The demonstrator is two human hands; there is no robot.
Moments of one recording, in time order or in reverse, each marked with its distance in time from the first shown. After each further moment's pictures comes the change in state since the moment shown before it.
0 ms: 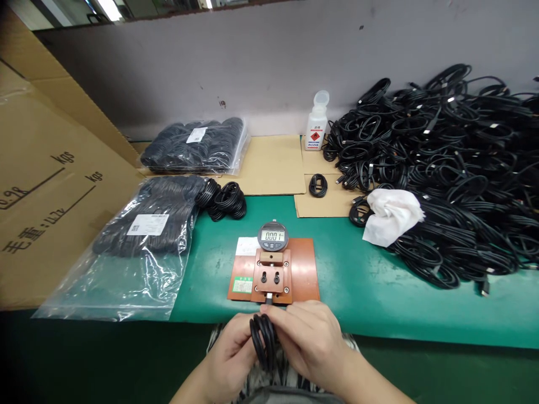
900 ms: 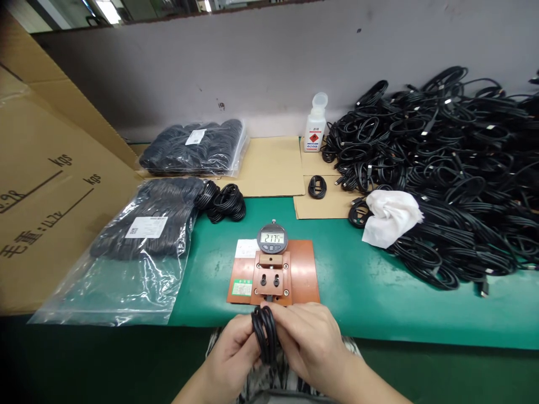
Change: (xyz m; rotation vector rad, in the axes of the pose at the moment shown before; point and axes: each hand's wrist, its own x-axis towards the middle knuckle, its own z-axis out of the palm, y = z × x) left_hand 0.001 0.006 0.002 -0.036 0.055 -0.157; right_hand 0.006 -0.002 0.001 0.108 -0.026 0.100
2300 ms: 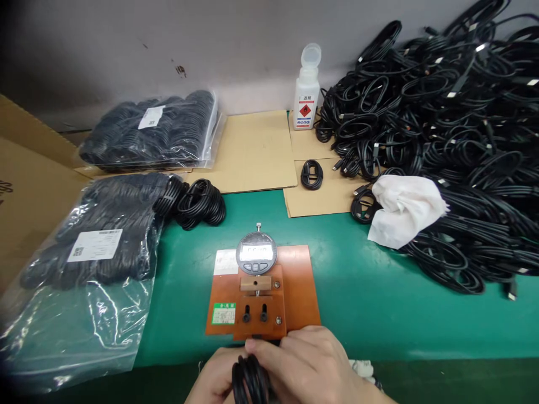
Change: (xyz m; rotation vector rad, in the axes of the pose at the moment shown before) left_hand 0.015 0.010 -0.003 -0.035 -0.003 -0.049; right_hand -0.002 0.004 -0.003 -0.024 -0.015 0.063
